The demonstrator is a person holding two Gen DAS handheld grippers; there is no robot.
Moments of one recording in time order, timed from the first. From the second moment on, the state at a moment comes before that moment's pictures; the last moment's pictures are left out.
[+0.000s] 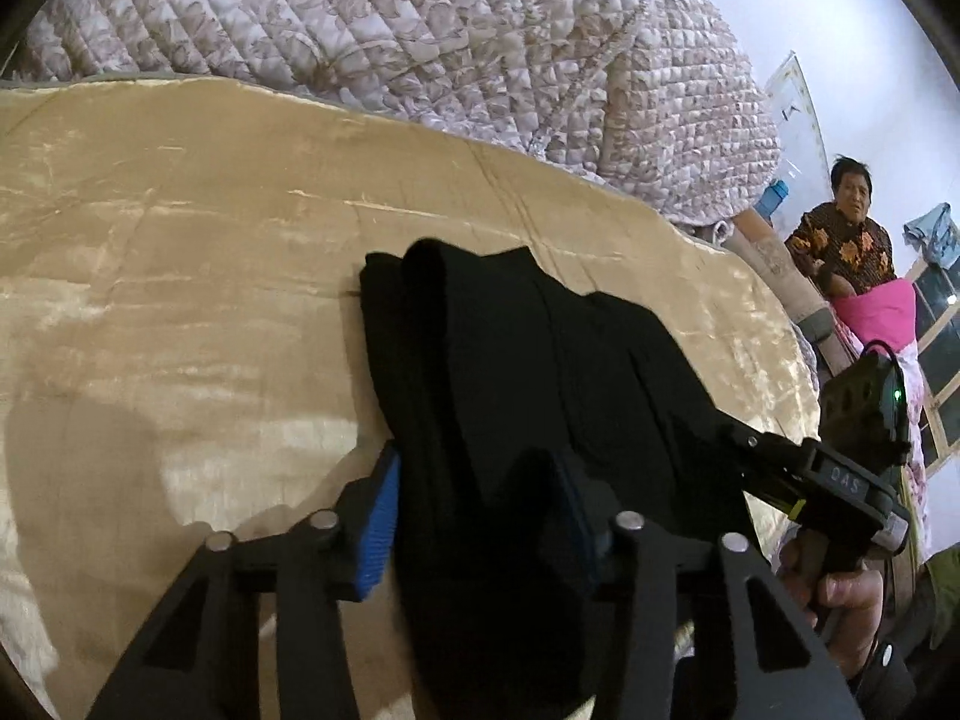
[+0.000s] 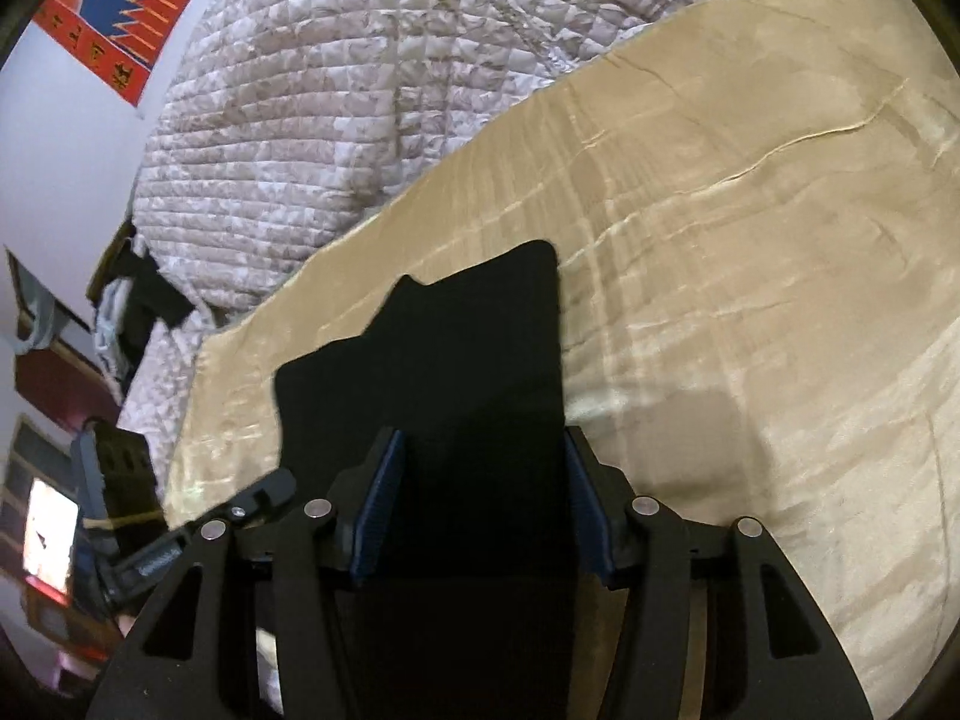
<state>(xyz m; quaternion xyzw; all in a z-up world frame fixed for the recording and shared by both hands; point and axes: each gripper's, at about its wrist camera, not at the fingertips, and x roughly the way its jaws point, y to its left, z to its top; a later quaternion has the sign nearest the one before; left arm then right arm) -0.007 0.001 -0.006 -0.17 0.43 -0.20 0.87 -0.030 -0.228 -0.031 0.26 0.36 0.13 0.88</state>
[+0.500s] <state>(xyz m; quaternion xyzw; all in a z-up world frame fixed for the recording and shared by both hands) -0.006 0.000 0.038 -0.17 0.39 -0.22 0.88 -0.022 -0.209 0.005 0.25 0.34 0.14 0.90</state>
